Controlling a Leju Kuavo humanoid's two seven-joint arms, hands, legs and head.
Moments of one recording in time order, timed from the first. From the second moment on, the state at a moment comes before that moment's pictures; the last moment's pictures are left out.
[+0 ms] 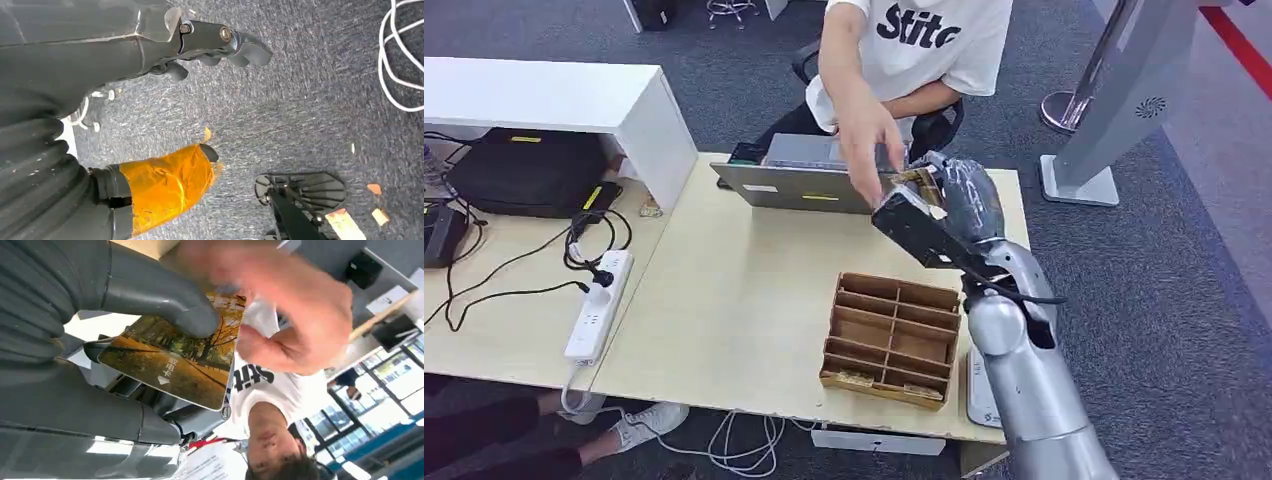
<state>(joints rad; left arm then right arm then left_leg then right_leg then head) -0.10 -0.02 1.27 -0.26 -1.34 -0.03 -0.14 -0.64 0.30 0.32 -1.19 0.94 -0.04 -0.03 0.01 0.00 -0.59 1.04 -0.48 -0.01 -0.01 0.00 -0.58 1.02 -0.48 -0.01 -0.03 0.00</state>
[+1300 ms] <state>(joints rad) -0.09 -0.03 1.29 -0.26 -1.27 0.04 -0.03 -0.13 0.14 0.55 -1.64 1.11 -0.28 -0.19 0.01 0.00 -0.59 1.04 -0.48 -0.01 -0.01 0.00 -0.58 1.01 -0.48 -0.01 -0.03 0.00</state>
